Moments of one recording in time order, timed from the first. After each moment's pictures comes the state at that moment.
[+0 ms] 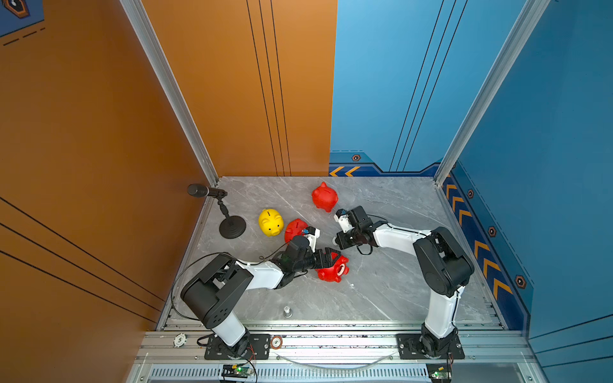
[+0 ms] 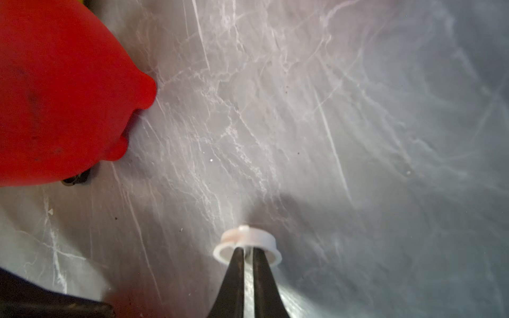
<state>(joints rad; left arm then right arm) -0.68 1.62 0.57 0.53 0.32 -0.80 0.54 1.92 1.17 -0.24 -0.25 0.20</state>
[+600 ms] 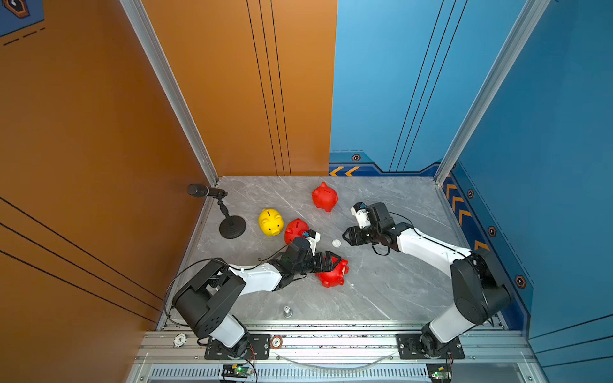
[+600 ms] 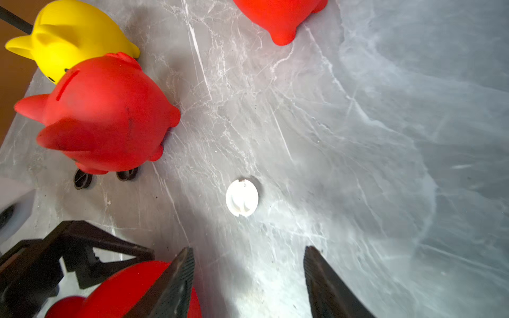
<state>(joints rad) -0.70 1.55 0.57 0.39 0.33 -0.80 0.46 1.56 0.98 -0.27 -0.26 0.25</state>
